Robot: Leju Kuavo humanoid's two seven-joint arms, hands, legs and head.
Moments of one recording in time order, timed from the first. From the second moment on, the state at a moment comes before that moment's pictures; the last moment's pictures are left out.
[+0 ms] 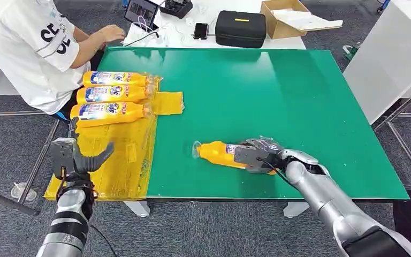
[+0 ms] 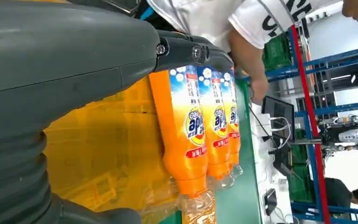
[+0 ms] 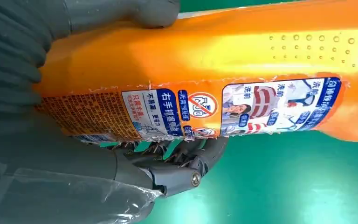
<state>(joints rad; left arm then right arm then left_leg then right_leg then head) -0.36 -0.15 0.10 -0.83 -0.24 0.13 -0.70 -0.61 -0.28 0.65 -0.82 0.57 0.28 -0.13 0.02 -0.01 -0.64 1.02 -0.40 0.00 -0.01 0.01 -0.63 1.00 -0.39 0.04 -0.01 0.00</state>
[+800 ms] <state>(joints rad) -0.26 -0.23 -0.02 -1.03 0.14 -0.32 -0.51 -0.12 0.08 0.22 -1.32 0.57 -0.62 -0.54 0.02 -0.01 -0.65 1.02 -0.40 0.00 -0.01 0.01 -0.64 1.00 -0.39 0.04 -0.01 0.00</state>
